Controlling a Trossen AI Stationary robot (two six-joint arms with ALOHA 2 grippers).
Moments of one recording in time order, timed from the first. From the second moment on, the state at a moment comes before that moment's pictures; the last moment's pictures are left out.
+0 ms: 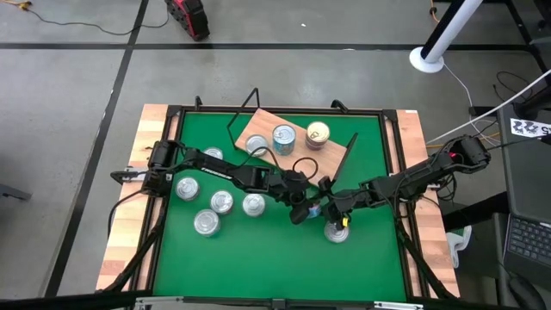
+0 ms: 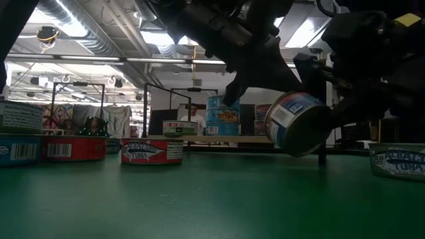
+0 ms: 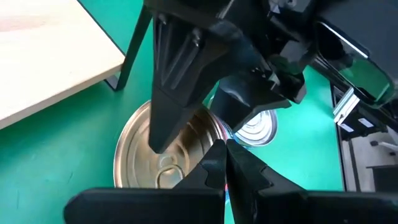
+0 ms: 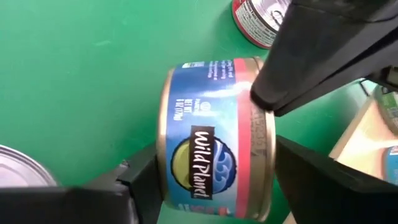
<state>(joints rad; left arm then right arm) -0.08 2.02 1.39 0.01 0.07 -0.61 0.31 1.35 0.54 0.08 0.23 -0.46</state>
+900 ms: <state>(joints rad) -0.03 1.90 1.39 -0.11 0.34 -0.41 0.31 1.35 0.75 -0.09 0.11 -0.42</state>
